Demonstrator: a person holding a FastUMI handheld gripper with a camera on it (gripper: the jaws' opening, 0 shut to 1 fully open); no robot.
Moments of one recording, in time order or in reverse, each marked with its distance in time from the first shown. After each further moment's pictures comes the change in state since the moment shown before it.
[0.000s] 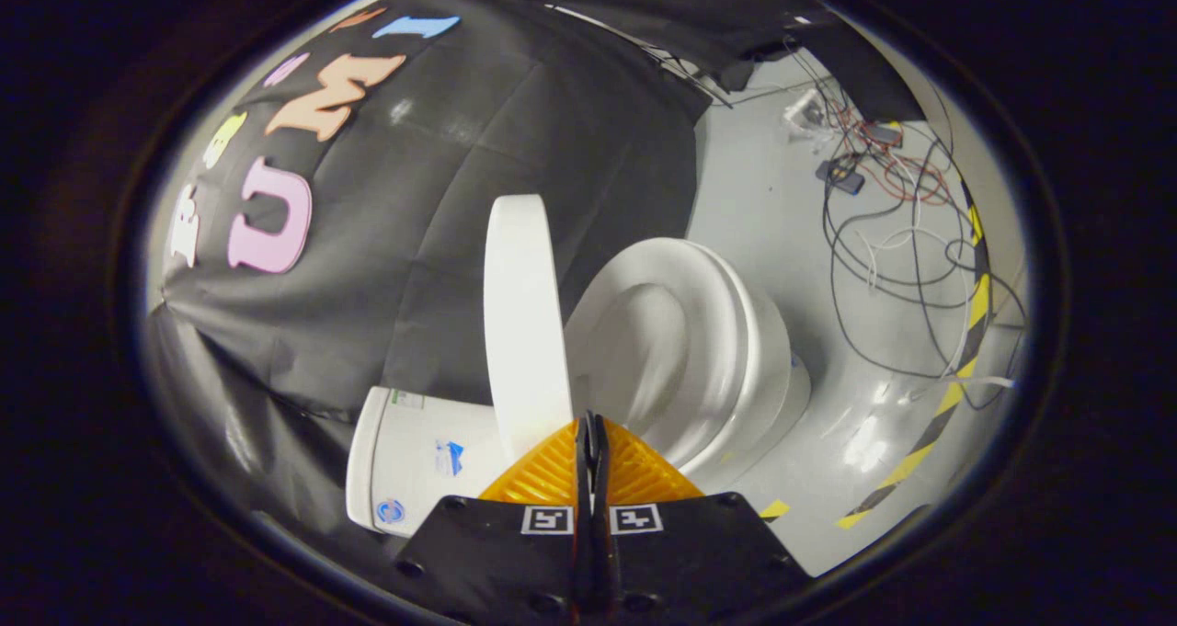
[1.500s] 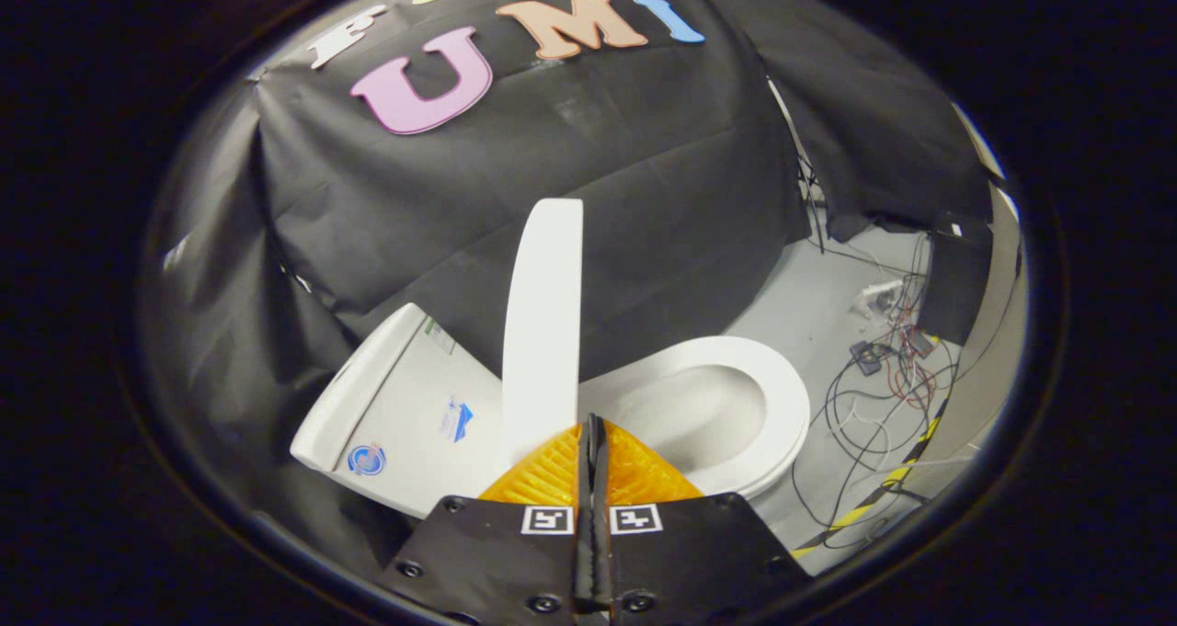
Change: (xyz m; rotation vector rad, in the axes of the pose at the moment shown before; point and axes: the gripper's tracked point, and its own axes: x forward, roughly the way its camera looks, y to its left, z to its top) arm -0.036 0.152 -0.013 -0.608 -0.116 -0.048
